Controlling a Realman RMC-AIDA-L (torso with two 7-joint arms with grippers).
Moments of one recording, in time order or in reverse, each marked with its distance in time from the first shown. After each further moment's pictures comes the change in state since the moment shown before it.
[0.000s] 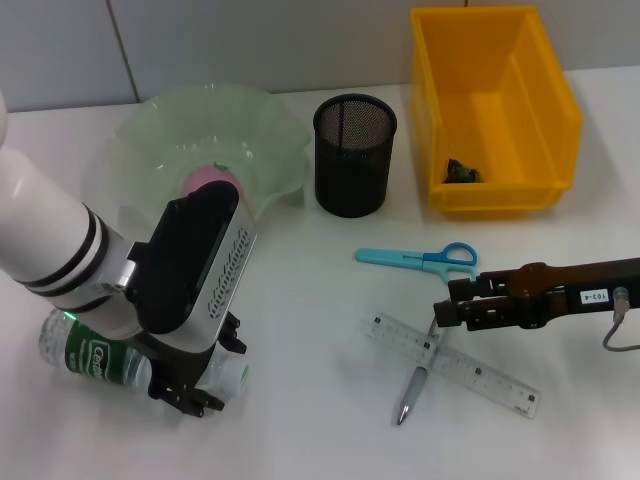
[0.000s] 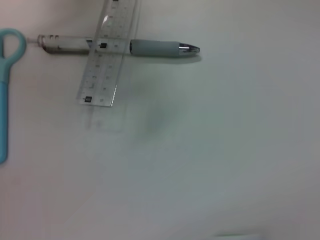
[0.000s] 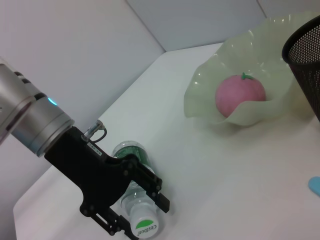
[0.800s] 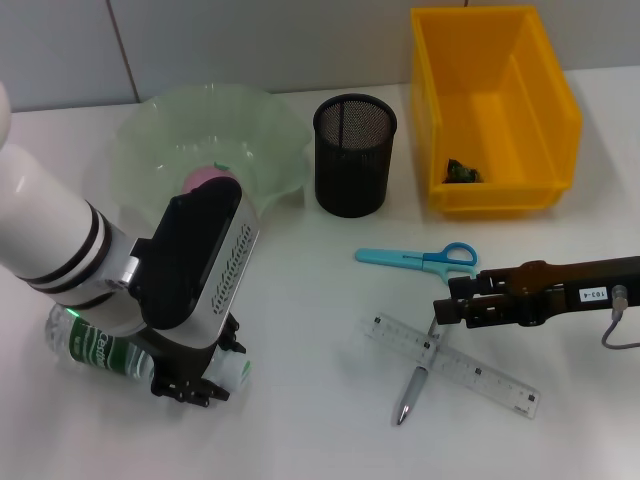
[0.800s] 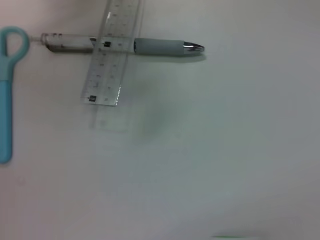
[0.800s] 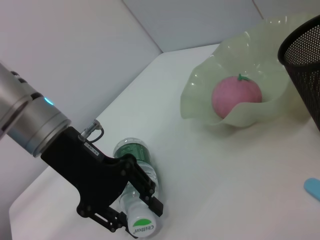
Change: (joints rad) left arm -0.009 -0.001 0.007 -0.003 0.005 -0.002 -0.011; right arm 0.001 0.000 0.000 0.000 0.000 0.010 0.001
